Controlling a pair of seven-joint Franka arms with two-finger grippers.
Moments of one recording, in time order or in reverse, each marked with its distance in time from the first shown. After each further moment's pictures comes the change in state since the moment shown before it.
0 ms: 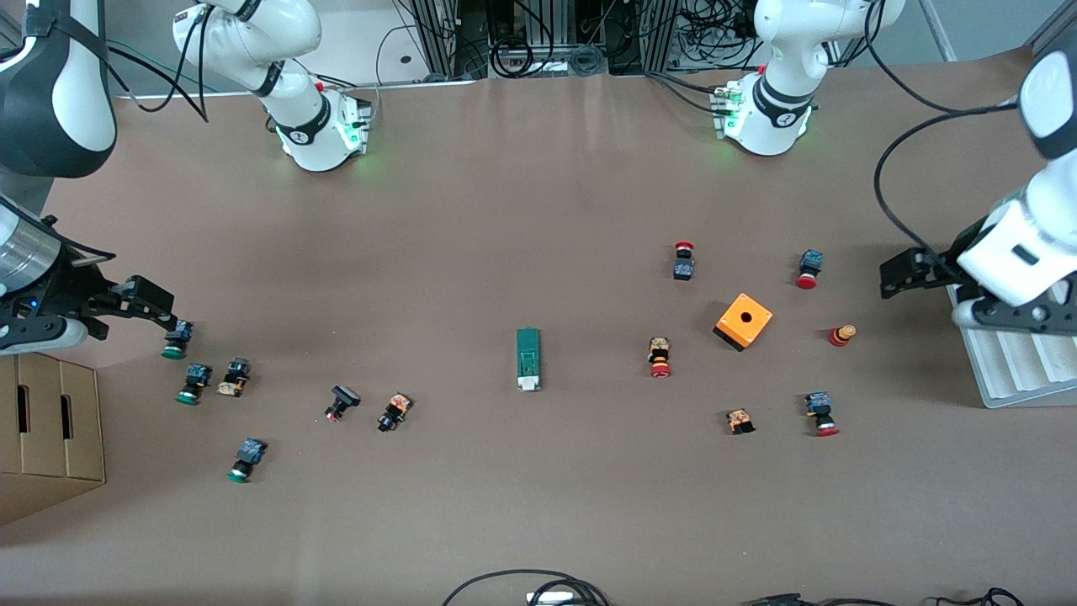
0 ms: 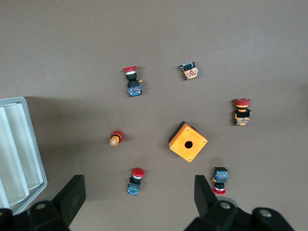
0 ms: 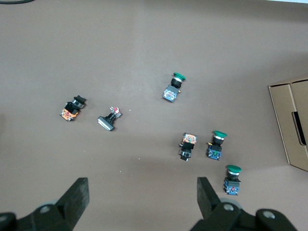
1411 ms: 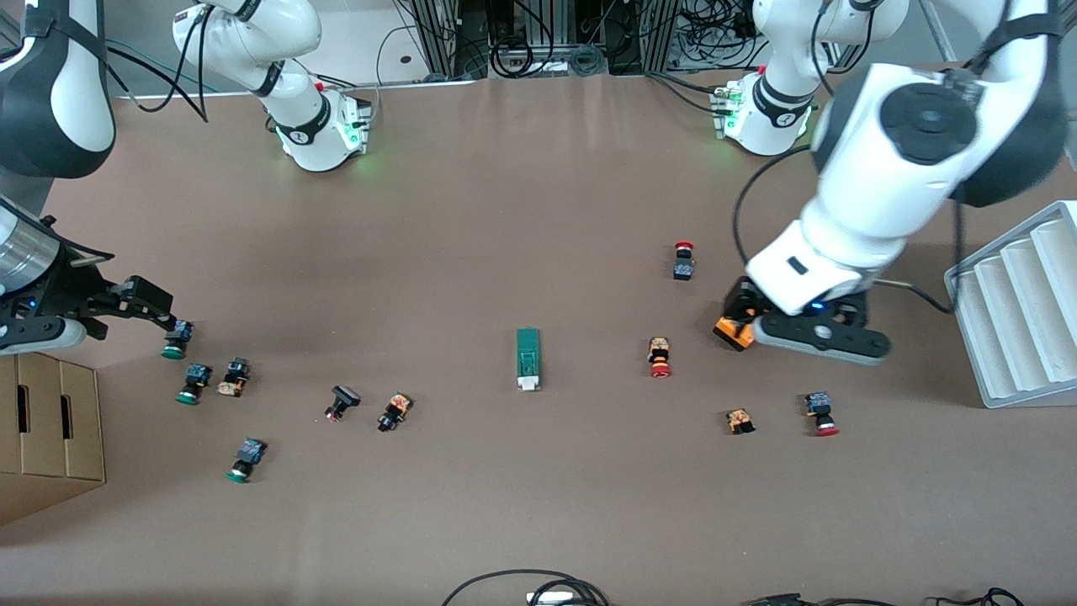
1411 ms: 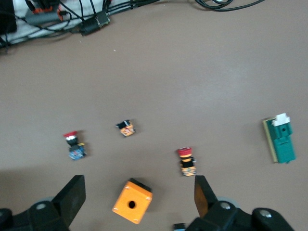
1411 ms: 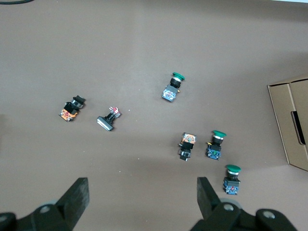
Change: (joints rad) left arm -0.327 0.075 -0.018 0.003 0.091 0.276 -0.260; right arm -0.001 0.000 -0.003 0.000 0.000 0.000 -0.001
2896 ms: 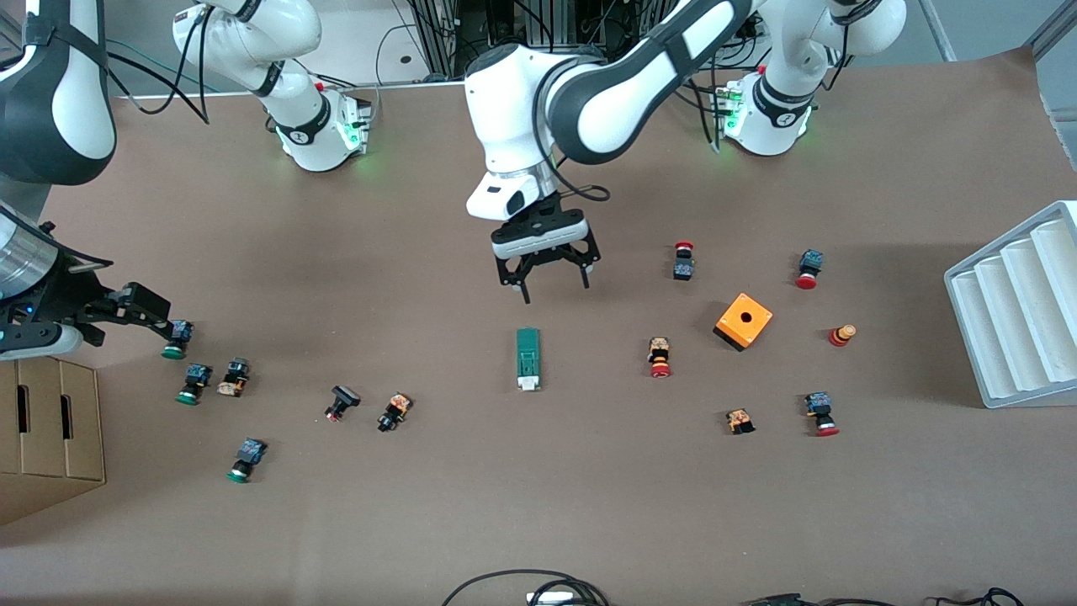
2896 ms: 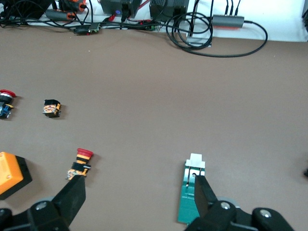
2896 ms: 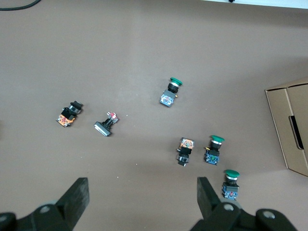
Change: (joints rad) left arm -0.372 0.234 -0.230 -0.038 0.770 0.085 -1.311; right arm -0.001 0.011 -0.005 0.000 0.000 0.028 -0.001
